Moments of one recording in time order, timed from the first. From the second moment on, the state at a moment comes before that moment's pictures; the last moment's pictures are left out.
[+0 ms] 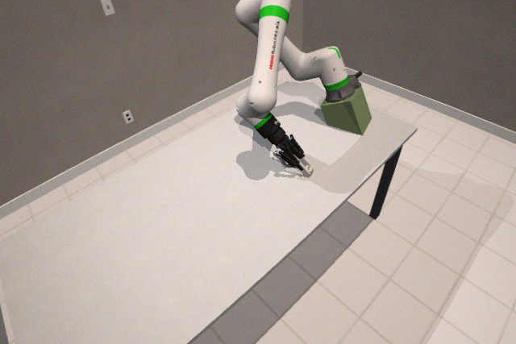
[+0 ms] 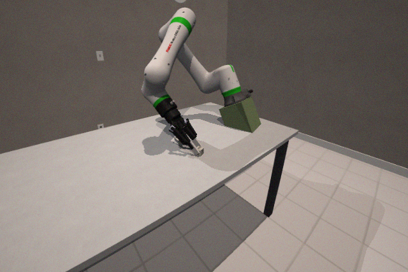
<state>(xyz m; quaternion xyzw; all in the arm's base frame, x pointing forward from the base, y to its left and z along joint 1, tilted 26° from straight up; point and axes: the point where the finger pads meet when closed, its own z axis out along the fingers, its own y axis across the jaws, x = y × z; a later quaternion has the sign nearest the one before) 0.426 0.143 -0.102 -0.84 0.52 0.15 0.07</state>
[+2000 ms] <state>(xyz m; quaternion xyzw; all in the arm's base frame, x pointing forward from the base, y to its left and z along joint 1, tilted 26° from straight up) 0.423 0.149 -0.089 -0.84 0.52 0.15 0.07</state>
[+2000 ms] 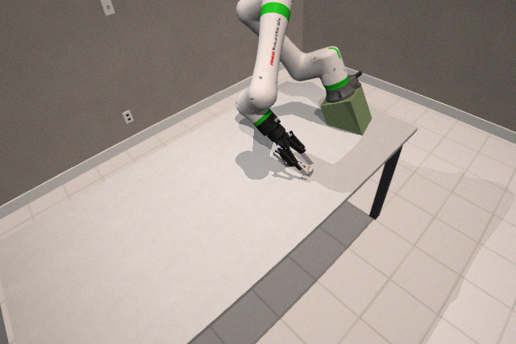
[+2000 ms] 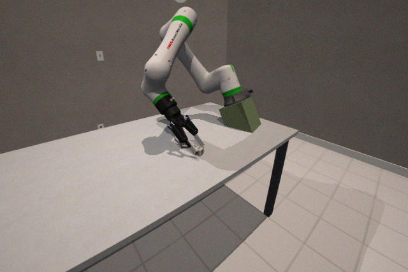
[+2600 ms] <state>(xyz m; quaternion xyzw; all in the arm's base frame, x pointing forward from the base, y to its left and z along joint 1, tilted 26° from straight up) 0.415 0.169 -0.045 -0.84 0.52 0.15 0.07</state>
